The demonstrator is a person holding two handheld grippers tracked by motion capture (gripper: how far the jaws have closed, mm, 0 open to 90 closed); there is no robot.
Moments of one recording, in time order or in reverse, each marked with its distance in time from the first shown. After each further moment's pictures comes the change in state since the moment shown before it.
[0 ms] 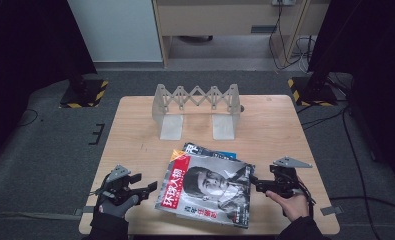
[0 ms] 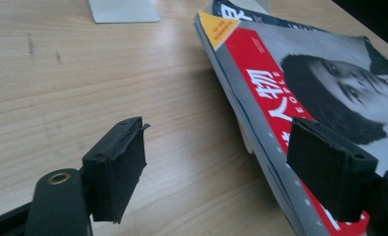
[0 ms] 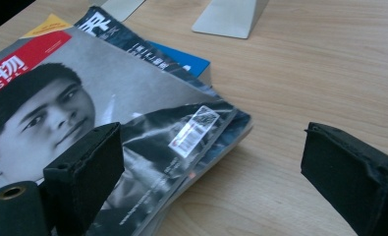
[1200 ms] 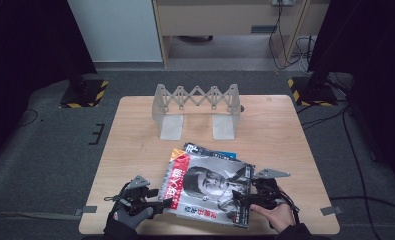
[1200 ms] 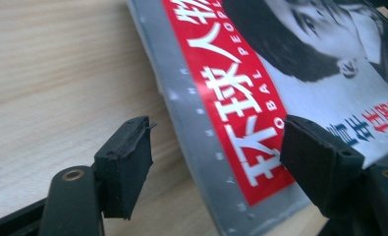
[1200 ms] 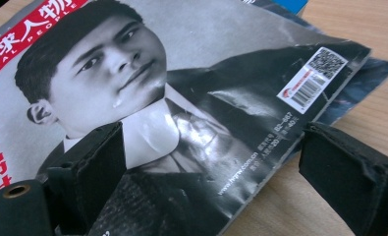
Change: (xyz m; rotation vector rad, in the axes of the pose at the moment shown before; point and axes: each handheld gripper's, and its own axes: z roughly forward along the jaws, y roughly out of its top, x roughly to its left) left arm -0.036 -0.017 0.023 0.183 -0.115 0.005; right arm 0.040 -0.025 0.023 0.112 0.119 -0.033
